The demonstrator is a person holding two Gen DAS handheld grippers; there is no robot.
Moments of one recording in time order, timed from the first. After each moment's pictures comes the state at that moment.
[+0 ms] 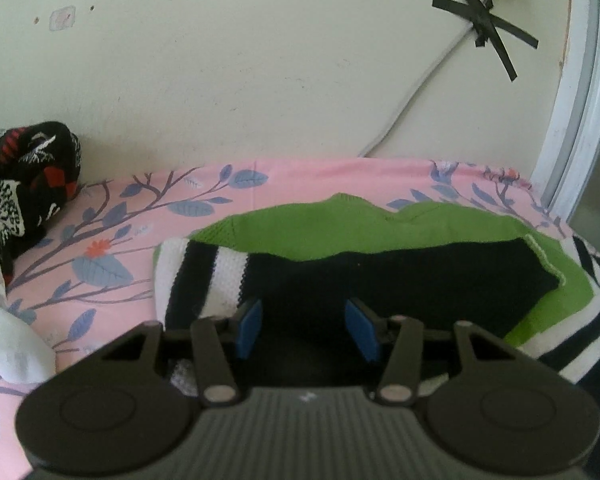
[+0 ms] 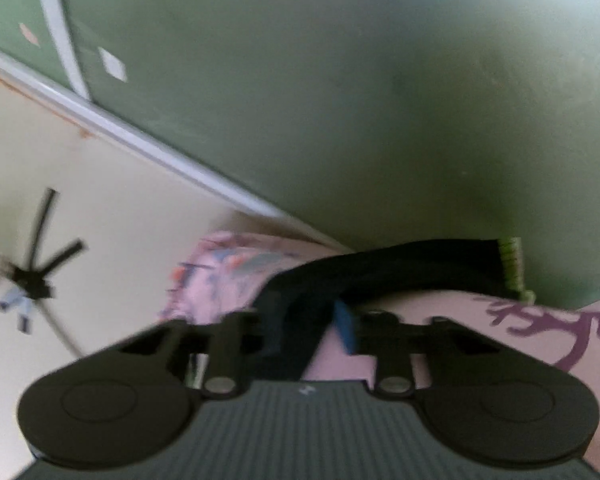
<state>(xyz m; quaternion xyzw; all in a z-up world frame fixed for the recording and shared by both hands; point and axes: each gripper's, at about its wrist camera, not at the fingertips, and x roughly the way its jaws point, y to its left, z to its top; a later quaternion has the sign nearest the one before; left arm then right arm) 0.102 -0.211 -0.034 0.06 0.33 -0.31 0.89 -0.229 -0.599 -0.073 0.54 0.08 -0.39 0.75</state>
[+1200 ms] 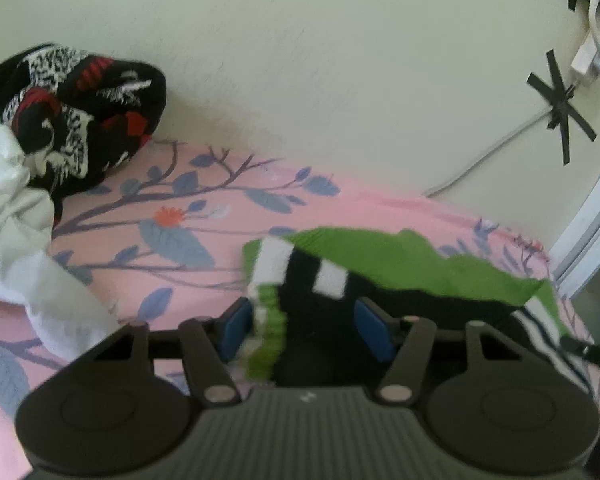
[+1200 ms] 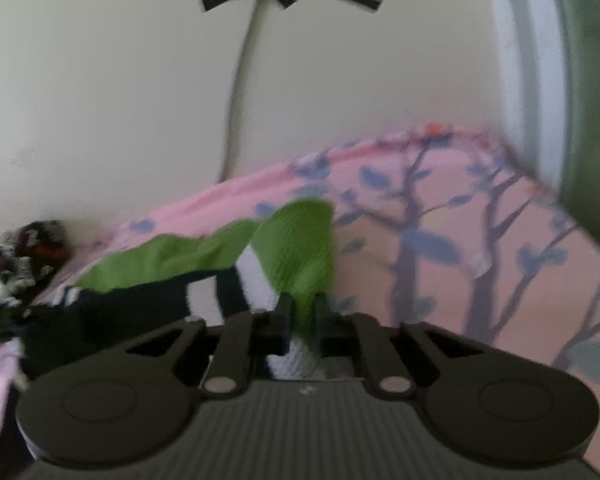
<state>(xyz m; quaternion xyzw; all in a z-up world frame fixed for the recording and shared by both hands) 0.139 -0.148 -0.038 -0.07 0.37 -0.27 0.89 -0.058 -0.485 -0.043 0.20 0.25 -0.18 0.93</state>
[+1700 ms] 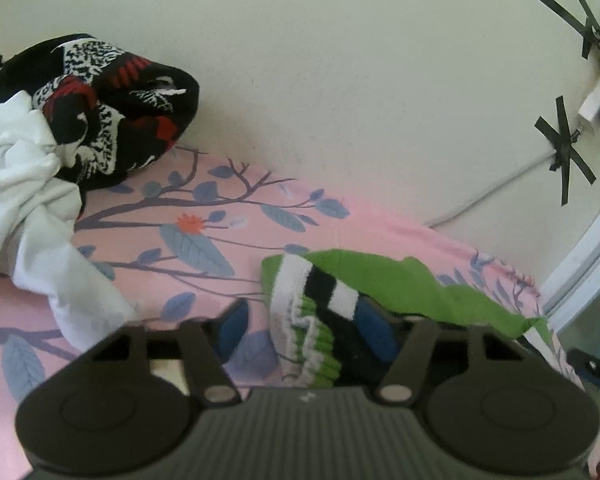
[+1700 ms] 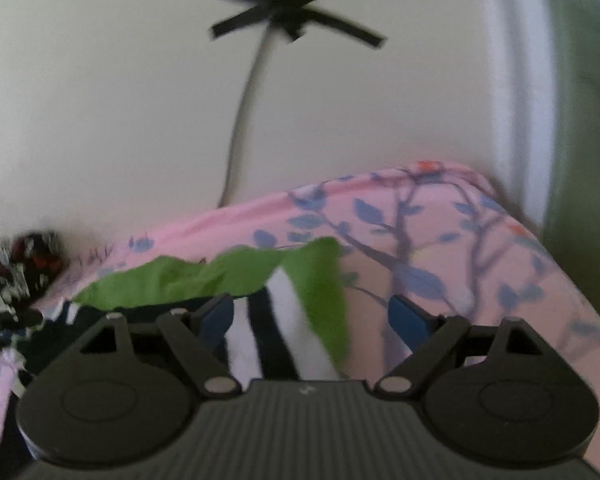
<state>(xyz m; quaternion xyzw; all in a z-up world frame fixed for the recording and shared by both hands) 0.140 -0.126 -0.031 -0.12 0.35 -0.27 0.89 -0.044 -0.470 -0.023 0.17 0.26 -0.18 0.94</state>
